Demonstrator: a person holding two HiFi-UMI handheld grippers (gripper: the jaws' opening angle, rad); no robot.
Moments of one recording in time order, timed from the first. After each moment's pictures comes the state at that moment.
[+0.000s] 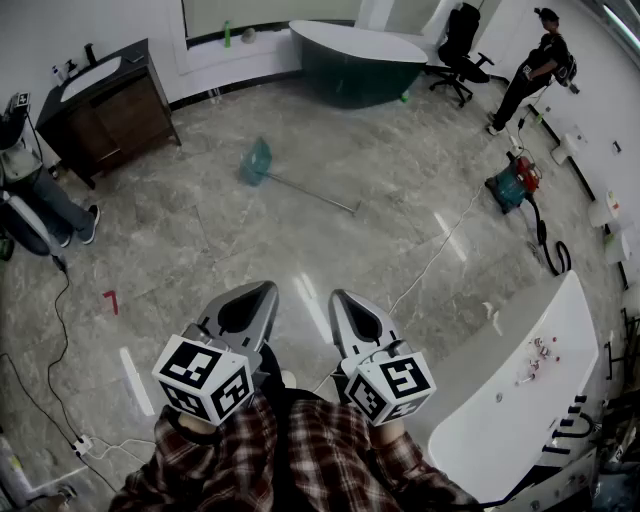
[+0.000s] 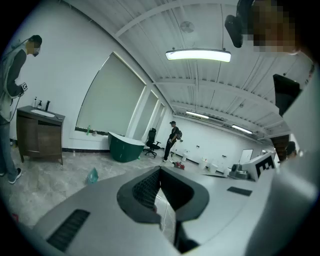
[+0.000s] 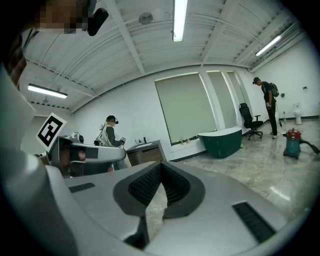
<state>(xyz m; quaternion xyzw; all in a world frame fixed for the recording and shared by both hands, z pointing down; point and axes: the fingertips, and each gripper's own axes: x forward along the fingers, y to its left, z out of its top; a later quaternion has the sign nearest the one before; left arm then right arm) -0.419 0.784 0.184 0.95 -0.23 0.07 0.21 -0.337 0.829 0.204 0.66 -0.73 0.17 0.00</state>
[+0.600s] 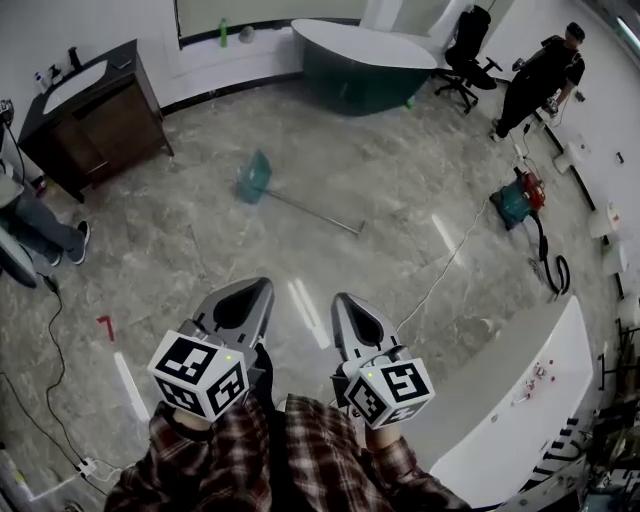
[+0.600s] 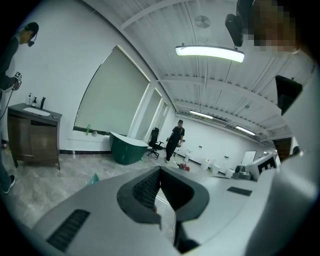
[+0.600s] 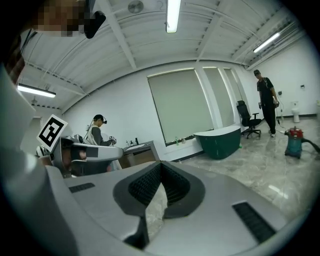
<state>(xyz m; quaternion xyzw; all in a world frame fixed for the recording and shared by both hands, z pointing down) -0.379 0.579 0.193 0.95 -0.23 0.07 0.21 -0.289 0.638 0.212 0.68 -0.71 0.18 0.00</state>
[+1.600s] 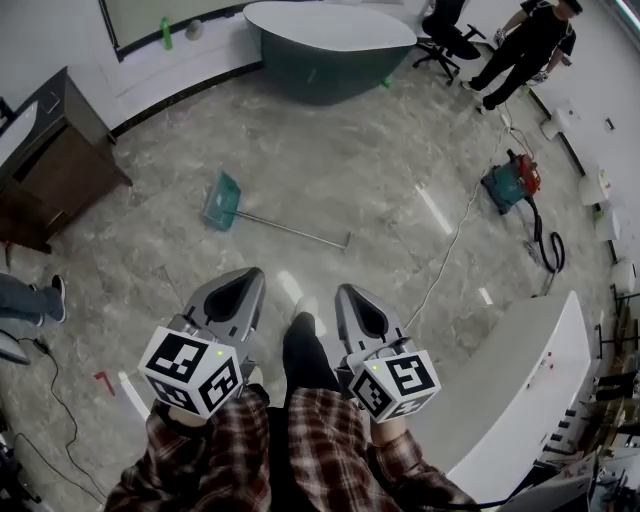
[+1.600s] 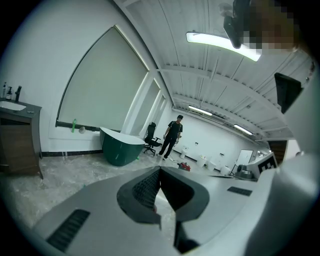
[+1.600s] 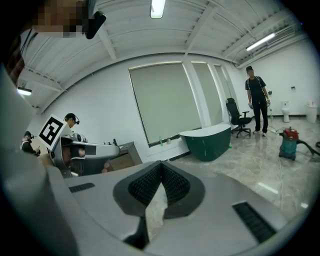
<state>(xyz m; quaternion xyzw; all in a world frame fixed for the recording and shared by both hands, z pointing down) -0.216 0.326 0.219 0.95 -0.17 0.10 0.22 -0.122 0.408 0.239 0.73 -0.66 0.20 0.01</state>
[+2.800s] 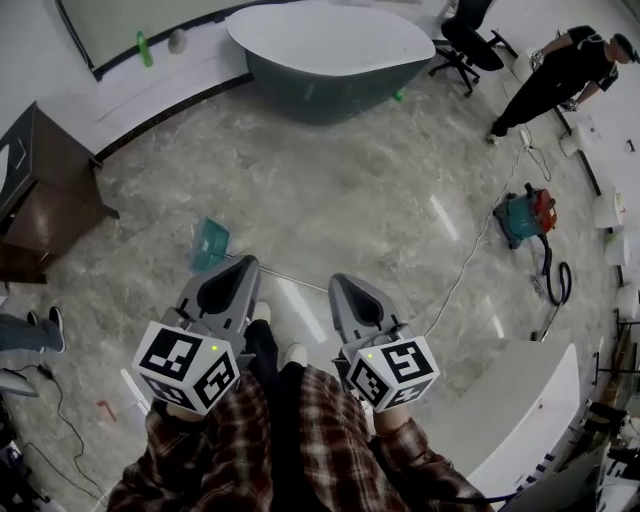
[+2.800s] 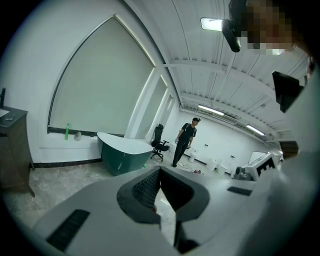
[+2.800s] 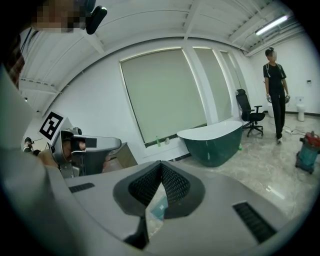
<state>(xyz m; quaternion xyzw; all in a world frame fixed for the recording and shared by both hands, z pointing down) 0.009 0.072 0.200 0.95 -0.21 0.10 0.22 0.101 0.149 0.237 0.69 -0.69 0.23 0.03</state>
